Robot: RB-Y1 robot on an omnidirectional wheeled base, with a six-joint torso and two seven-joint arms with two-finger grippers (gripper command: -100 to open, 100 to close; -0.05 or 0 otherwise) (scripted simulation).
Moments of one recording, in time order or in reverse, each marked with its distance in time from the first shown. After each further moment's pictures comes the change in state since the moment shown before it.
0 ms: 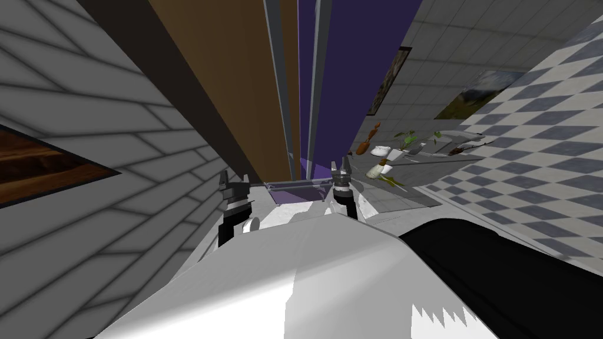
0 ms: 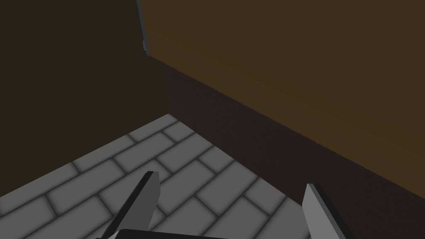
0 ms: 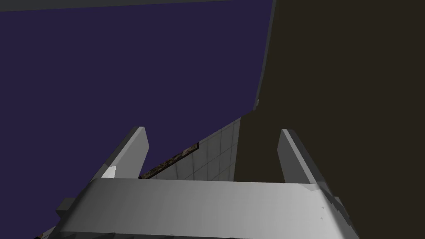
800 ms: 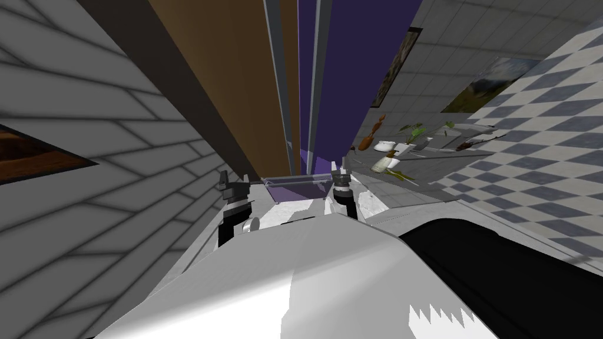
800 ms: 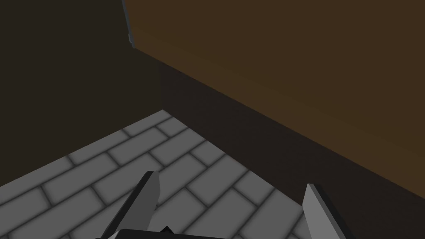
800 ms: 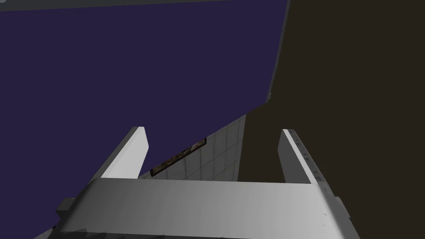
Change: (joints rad) left arm 0.000 0.000 0.000 0.000 0.000 0.000 0.000; right arm 0.000 0.000 0.000 0.000 0.000 0.000 0.000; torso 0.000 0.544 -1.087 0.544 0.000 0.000
